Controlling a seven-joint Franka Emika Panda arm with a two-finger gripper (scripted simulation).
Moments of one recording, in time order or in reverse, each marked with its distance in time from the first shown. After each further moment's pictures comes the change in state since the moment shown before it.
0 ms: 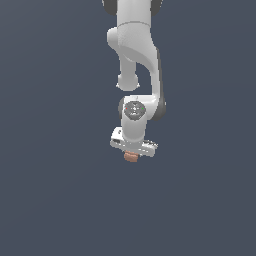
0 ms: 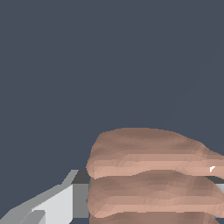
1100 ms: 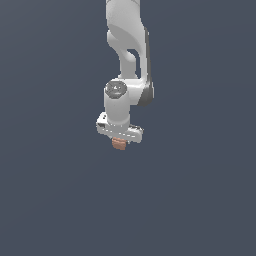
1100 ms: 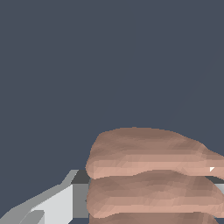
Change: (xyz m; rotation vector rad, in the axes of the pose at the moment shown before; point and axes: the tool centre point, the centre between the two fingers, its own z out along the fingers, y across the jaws) arm -0.026 0.068 -0.045 0.000 -0.001 0.000
